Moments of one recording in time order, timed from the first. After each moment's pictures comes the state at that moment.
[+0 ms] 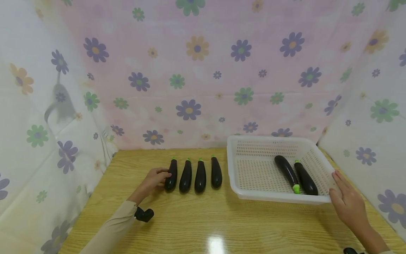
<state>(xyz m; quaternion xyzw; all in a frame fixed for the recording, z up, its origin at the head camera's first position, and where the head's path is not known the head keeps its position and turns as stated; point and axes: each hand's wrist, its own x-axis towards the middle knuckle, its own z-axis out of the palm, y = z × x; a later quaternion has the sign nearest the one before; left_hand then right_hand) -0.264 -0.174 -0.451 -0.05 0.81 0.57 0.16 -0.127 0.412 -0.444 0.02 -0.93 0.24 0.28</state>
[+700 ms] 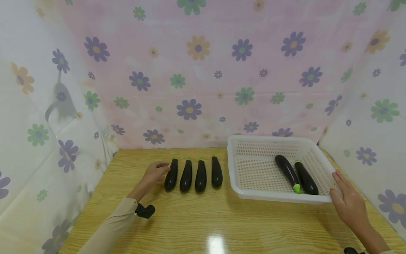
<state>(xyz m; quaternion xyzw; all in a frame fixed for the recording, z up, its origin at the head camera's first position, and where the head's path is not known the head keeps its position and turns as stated) -0.267 -0.172 -0.433 -0.04 0.82 0.55 0.11 -0.124 0.412 -0.440 0.02 -0.94 0.25 0.25</state>
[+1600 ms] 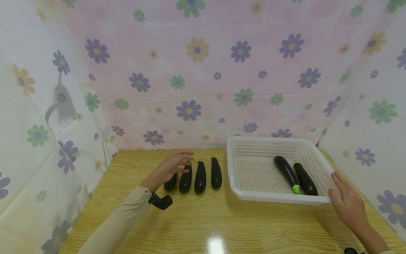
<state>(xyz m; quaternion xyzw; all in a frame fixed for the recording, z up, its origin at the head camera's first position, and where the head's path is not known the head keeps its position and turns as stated) -0.265 -0.107 -0.374 0.05 0.70 0.67 0.22 -0.125 0.412 -0.441 0.02 -0.93 0.24 0.28</state>
